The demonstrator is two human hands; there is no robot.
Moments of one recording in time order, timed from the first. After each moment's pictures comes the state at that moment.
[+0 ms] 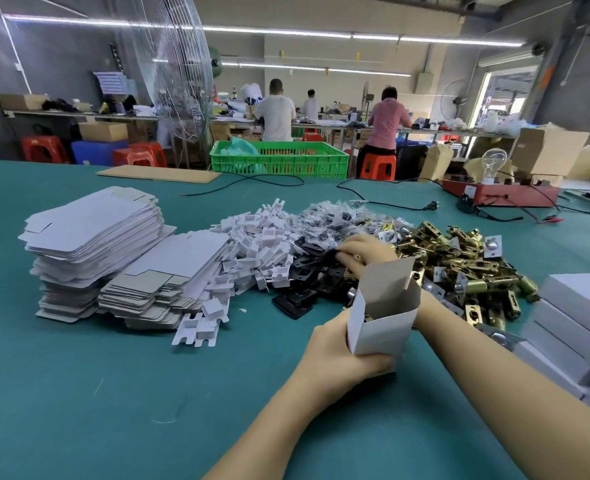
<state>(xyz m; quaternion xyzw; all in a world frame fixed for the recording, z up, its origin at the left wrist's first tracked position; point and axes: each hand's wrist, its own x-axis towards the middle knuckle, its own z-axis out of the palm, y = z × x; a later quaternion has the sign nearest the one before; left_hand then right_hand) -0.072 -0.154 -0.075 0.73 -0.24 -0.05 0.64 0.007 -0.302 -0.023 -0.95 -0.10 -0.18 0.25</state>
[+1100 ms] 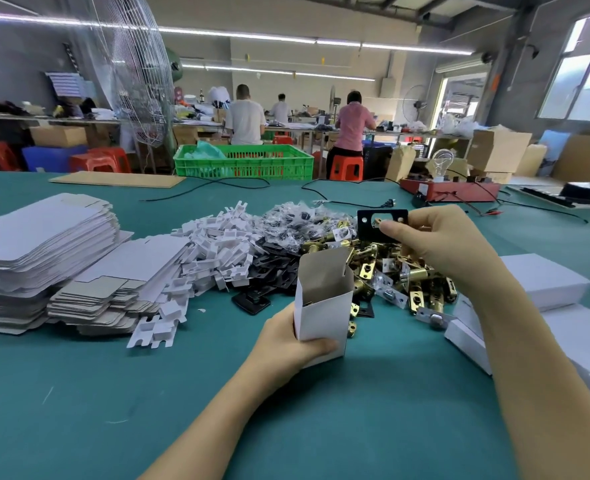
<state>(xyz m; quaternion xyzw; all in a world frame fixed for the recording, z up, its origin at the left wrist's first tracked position) -0.069 -0.153 -0.077 0.73 -0.22 -0.06 0.65 -0.090 -0.370 0.057 -0.87 -0.03 -0.23 0.43</state>
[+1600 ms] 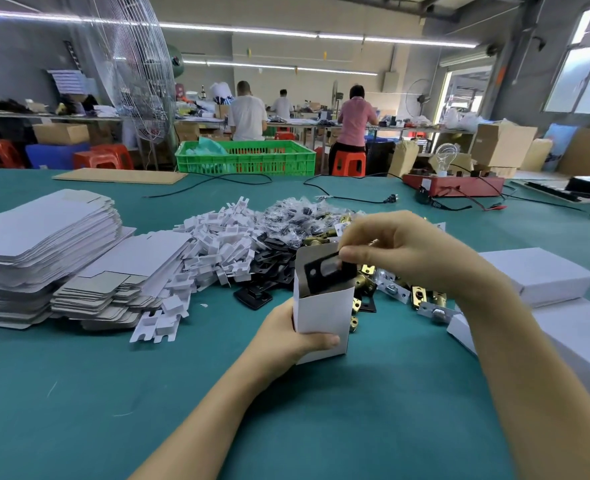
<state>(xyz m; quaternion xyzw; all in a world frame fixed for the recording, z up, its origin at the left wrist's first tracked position) -0.069 -0.149 -0.071 0.67 -0.25 -0.12 0.69 -0.104 -0.333 0.066 -0.90 -0.24 -0.09 0.36</state>
